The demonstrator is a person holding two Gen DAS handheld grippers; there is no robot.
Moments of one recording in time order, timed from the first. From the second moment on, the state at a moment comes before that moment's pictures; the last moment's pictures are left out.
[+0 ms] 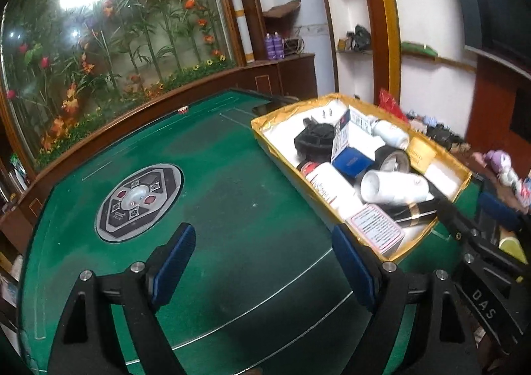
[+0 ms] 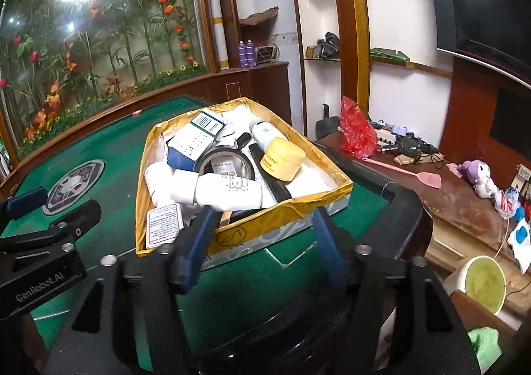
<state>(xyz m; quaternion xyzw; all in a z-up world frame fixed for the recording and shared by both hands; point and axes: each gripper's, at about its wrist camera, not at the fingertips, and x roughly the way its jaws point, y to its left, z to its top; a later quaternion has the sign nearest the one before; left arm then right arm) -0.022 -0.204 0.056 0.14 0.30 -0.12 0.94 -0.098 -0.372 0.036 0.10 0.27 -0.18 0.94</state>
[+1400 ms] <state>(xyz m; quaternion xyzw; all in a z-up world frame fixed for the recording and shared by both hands) -0.016 -0.201 0.052 0.14 0.32 -0.10 0.93 -0.090 -0.362 0.036 0.08 0.28 -0.19 0.94</state>
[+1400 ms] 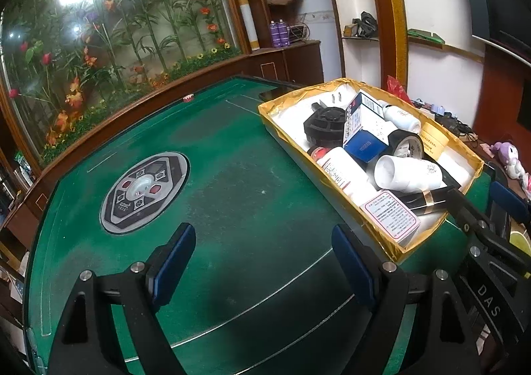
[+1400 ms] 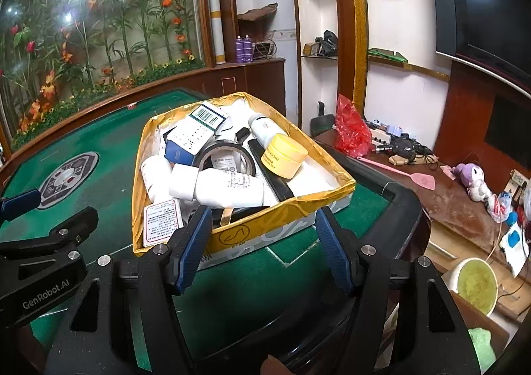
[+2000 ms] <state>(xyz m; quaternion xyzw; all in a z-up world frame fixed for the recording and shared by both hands) -0.015 -0.199 0.051 0.15 0.32 -0.10 0.93 -0.084 -0.361 0.044 0.07 0.29 -0.21 0.93</state>
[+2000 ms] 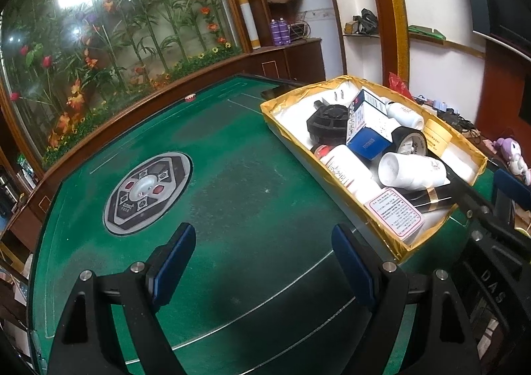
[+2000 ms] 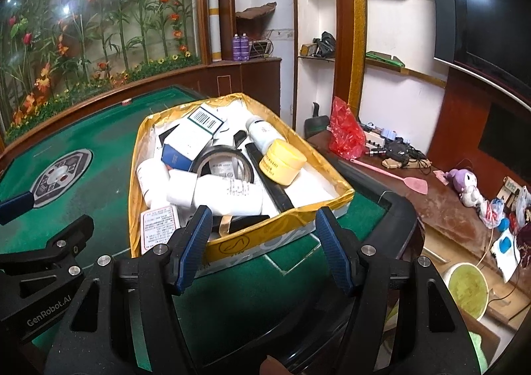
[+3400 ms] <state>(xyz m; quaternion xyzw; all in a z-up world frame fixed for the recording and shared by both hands) -0.014 -0.195 0.054 0.15 0.32 -0.10 0.93 -0.086 -0.354 0.056 0.05 0.31 -0.22 0.92</state>
